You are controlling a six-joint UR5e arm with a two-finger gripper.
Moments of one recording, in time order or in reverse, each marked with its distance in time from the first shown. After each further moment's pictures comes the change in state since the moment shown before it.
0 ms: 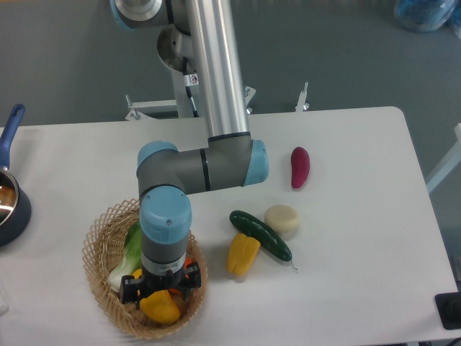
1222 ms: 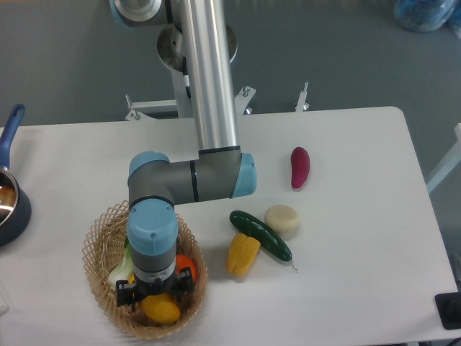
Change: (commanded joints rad) arm -0.029 -0.025 0.003 0.002 0.052 -0.005
